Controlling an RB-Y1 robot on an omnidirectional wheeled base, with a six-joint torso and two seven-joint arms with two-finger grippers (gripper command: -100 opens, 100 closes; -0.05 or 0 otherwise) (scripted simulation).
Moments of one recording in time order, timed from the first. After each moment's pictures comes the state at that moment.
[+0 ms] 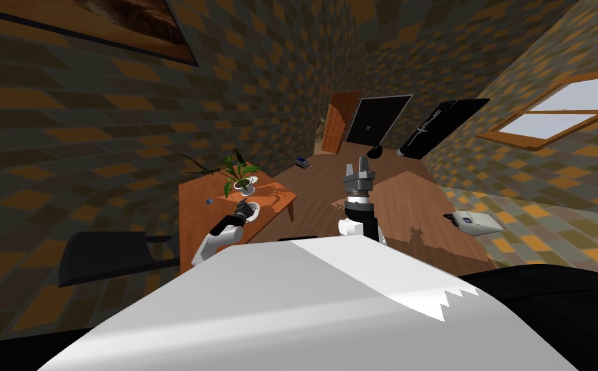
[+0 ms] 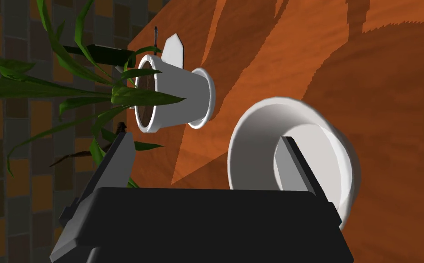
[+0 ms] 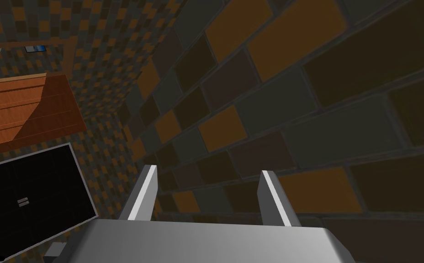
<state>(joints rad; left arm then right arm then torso) 0.33 0.25 0.10 -1.88 0.29 0.44 0.32 0.49 0.05 0.07 -2.36 0.10 -0.36 -0.12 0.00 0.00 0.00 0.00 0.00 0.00</state>
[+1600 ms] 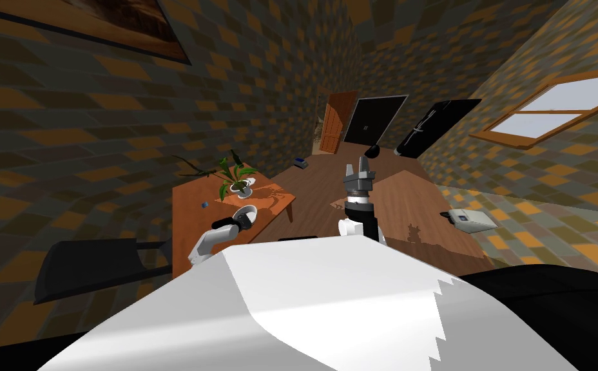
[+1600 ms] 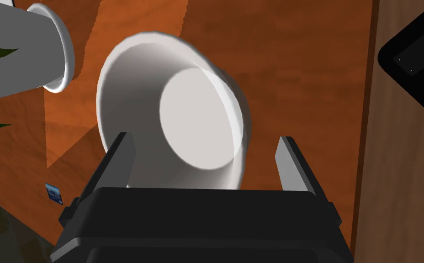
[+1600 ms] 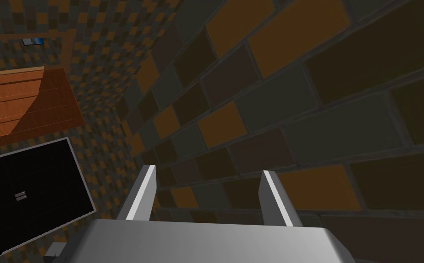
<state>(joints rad) 0.26 0.35 0.12 -1.69 0.39 0.82 0.42 0.49 0.05 0.07 -2.36 0.10 -0.36 -0.12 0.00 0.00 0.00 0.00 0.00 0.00</state>
